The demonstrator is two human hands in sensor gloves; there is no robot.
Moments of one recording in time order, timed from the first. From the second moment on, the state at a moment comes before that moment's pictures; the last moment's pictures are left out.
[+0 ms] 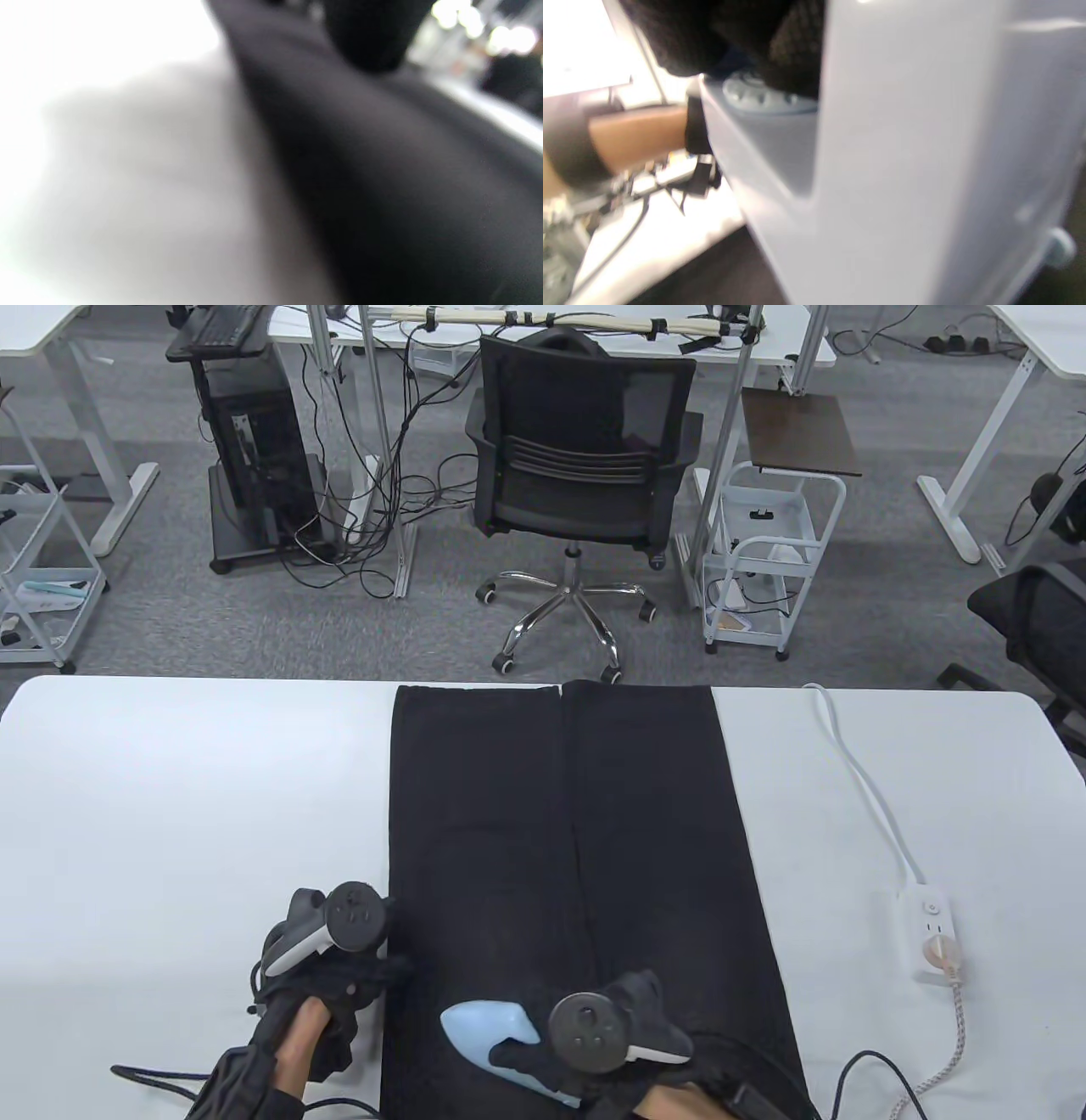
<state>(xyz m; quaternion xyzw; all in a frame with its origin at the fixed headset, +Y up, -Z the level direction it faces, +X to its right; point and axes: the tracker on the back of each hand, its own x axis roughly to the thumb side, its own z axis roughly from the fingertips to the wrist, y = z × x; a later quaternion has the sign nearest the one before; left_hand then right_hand) -0.231 -0.769 -0.369 -0.17 -0.11 0.16 0.97 0.077 -0.708 -0.278 0.35 -0.01 0.91 0.21</state>
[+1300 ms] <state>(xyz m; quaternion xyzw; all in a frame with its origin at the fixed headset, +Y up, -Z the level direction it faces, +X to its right) -0.005 -0.825 -0.329 -0.31 -0.35 -0.01 0.88 0.259 -0.722 -0.323 0.02 -0.12 0.97 0.23</state>
